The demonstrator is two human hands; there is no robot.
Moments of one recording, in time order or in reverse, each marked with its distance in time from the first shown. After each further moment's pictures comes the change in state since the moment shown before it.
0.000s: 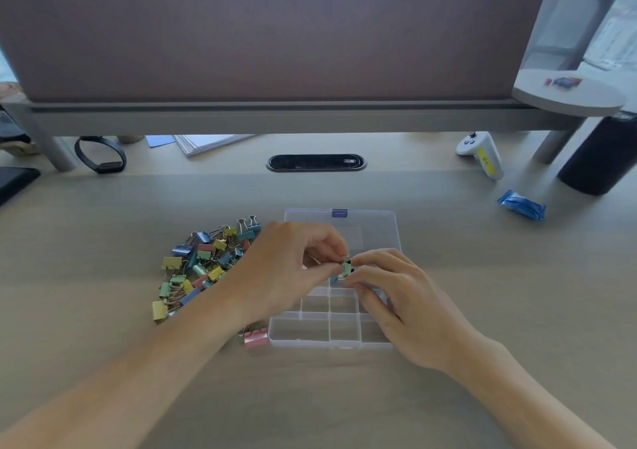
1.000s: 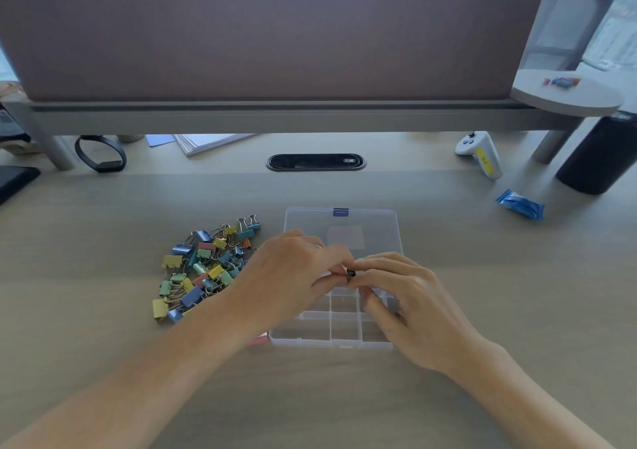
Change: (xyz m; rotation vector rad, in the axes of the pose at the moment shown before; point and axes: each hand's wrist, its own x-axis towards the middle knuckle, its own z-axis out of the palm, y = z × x) left_hand -0.001 -0.018 0.016 0.476 0.035 0.345; right_hand -0.005 -0.003 -0.003 0.037 0.092 -0.073
